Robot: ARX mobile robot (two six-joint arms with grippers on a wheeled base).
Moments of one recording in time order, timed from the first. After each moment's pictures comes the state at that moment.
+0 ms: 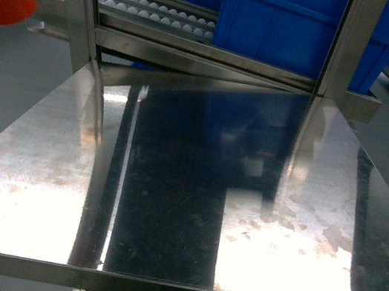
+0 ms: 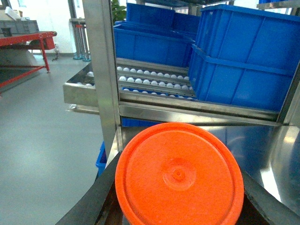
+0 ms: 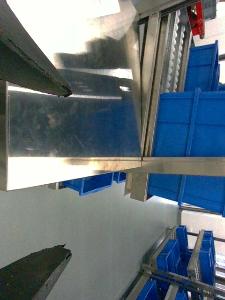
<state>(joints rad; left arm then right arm) -0.26 1.30 0.52 0.85 -0.26 0.01 0.00 0.00 0.01 -0.01 0.00 0.00</state>
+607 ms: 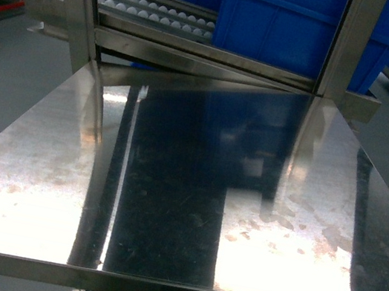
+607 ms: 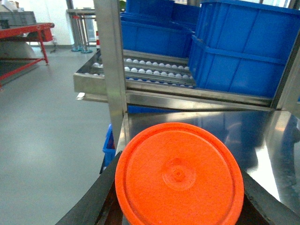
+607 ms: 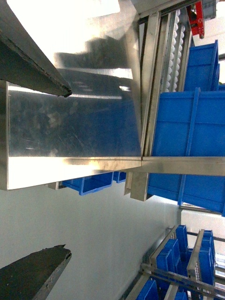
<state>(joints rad) -0.21 0.91 0.40 0.52 -0.20 0.00 0.00 0.00 0.01 -0.01 0.00 0.00</state>
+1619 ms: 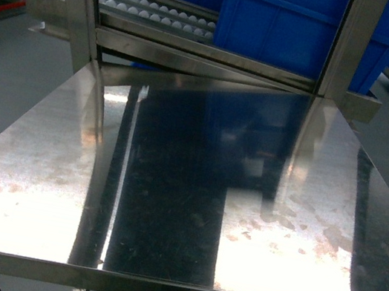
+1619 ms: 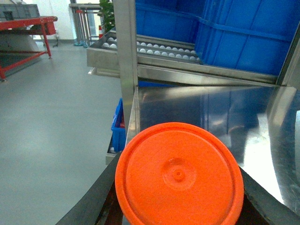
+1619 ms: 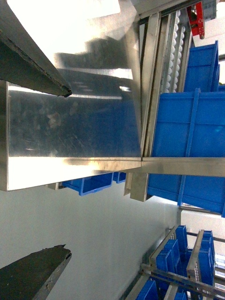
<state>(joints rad) 0.00 0.42 0.04 0.37 0.00 0.00 0.00 0.00 0.01 -0.01 0.00 0.00</state>
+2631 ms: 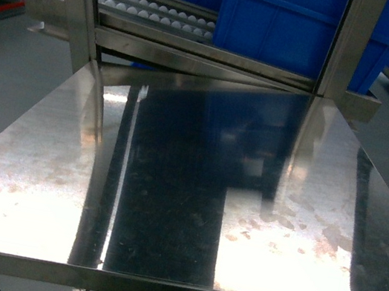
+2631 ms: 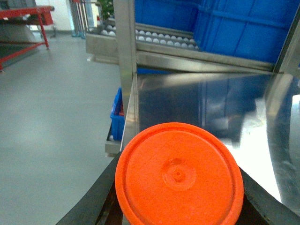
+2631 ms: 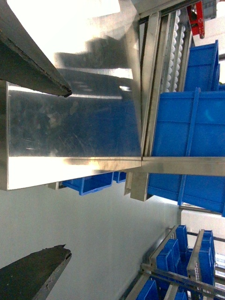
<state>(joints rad) 0.00 0.07 0.01 0.01 0.00 0.00 0.00 0.00 0.01 -0.01 0.00 0.00</state>
